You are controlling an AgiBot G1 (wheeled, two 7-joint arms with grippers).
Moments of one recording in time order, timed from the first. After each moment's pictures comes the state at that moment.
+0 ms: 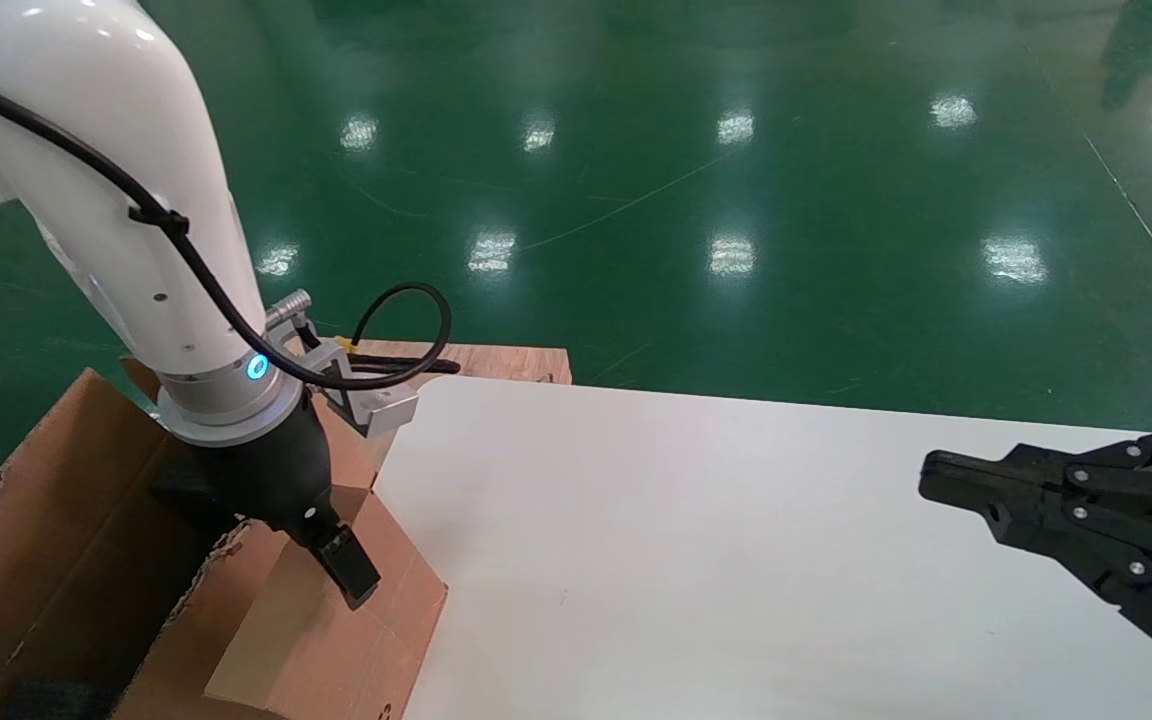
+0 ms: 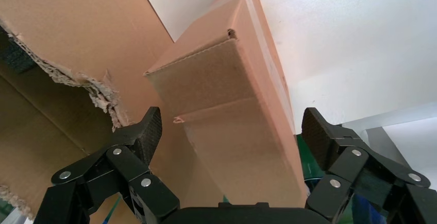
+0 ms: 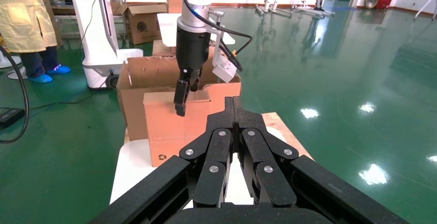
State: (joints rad) left arm -2.29 0.94 2.05 -1.34 1.39 1.51 -1.77; right arm 1.08 -0.60 -0.31 1.27 -0.71 -1.48 0.17
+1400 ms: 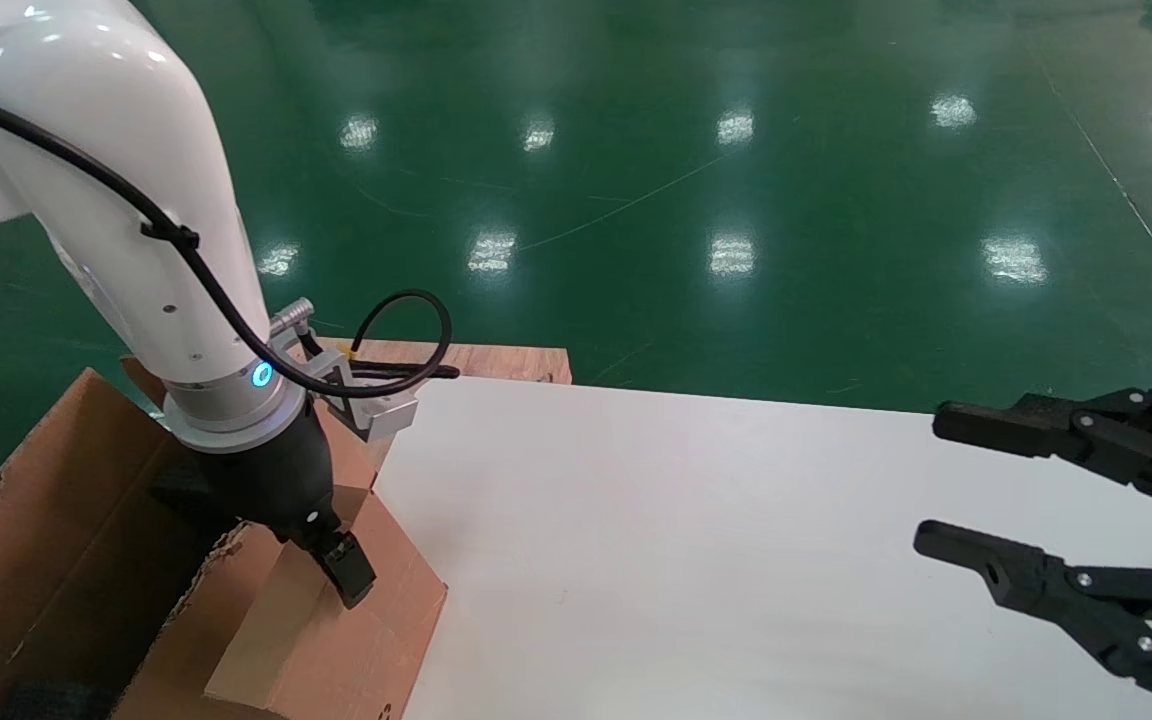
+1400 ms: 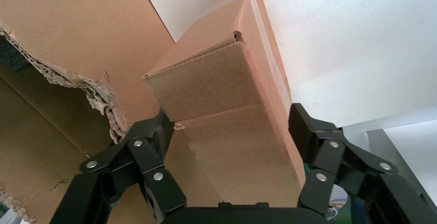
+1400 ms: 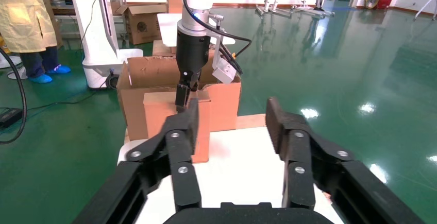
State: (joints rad) left arm -2.28 0.94 2.06 -1.33 1.39 1.49 -1.78; right arm 1.08 -0.60 -0.31 1.27 -0.71 -1.48 0.17
